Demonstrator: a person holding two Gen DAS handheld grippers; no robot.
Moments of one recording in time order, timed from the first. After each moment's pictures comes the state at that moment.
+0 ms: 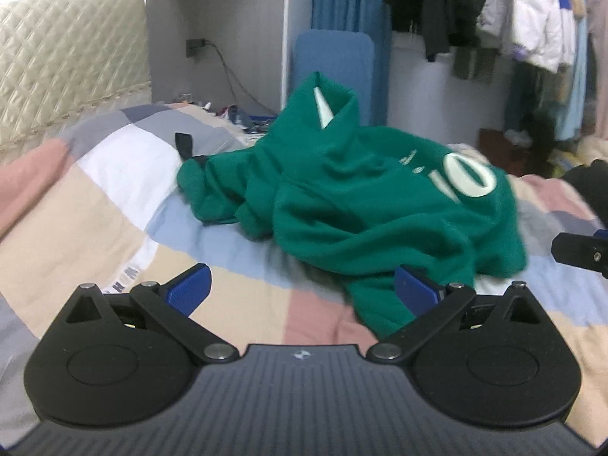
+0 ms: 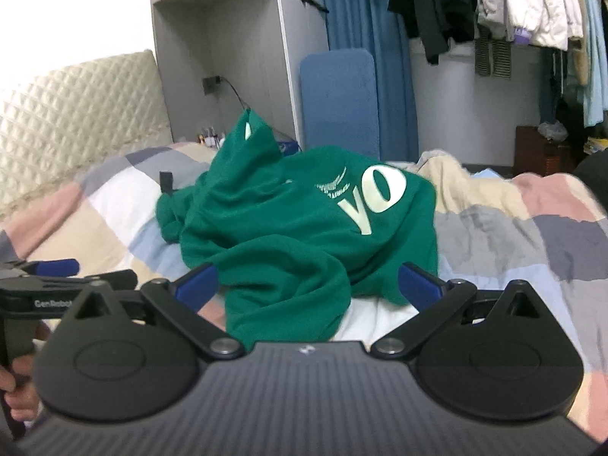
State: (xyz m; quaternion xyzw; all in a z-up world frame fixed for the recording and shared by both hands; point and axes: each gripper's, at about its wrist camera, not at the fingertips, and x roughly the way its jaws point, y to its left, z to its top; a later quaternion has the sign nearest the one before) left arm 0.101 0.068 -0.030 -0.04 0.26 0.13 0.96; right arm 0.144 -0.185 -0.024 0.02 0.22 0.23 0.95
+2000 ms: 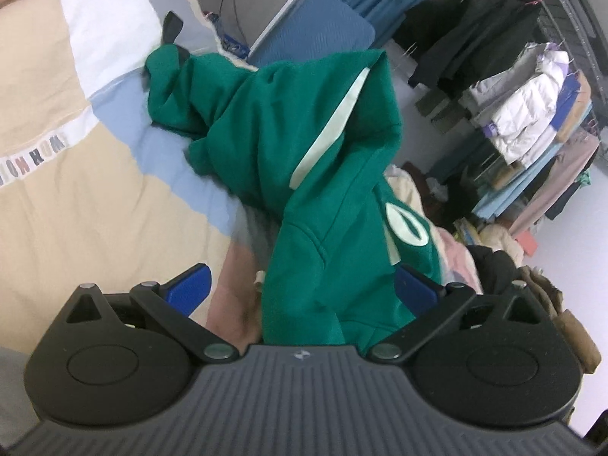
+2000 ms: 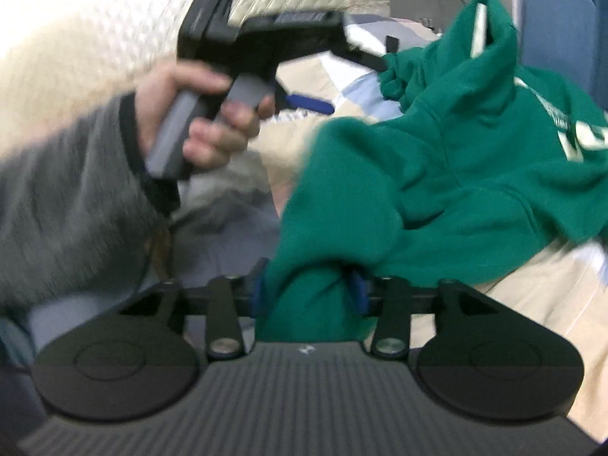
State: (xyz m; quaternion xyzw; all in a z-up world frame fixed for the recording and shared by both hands) left arm 0.097 0.158 -0.066 -0.33 0.29 -0.01 0.90; right arm 0.088 -0.156 -0.058 -0.10 0.33 0.53 0.78
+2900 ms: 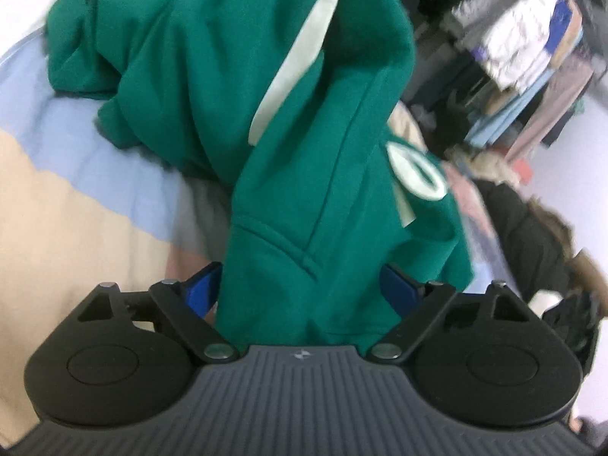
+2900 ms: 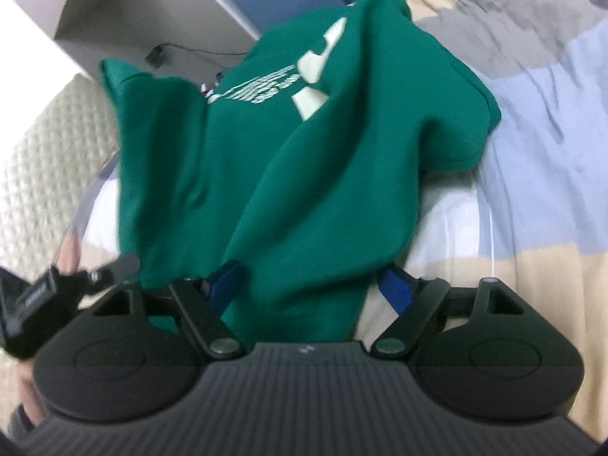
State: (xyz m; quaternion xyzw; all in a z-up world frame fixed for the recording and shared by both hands) left arm 0.221 0.132 -0.119 -0.27 0.37 -0.08 0.88; right arm 0.267 -0.216 -0.131 0.24 0.40 0.24 0.85
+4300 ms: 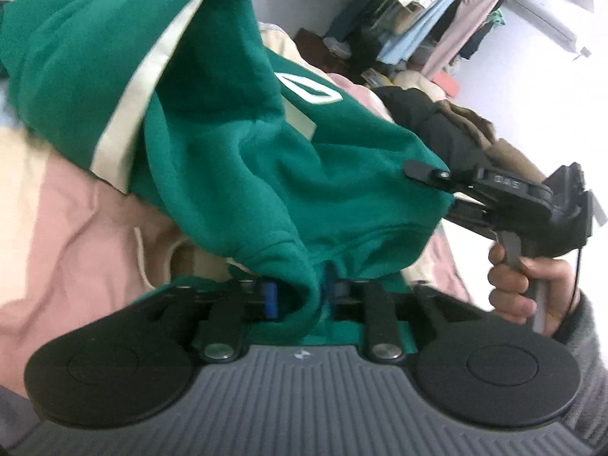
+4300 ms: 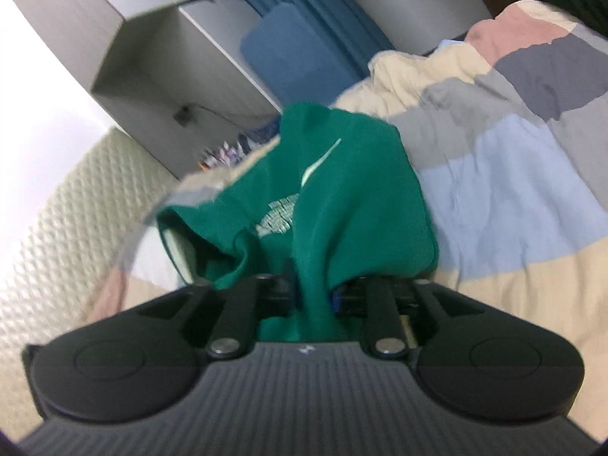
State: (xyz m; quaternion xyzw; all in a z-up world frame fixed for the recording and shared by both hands) left arm 0.121 0.020 -0.086 -0.21 0.40 -0.22 0.86; right arm 0.172 -0.322 -0.046 0.27 0.33 0.24 0.87
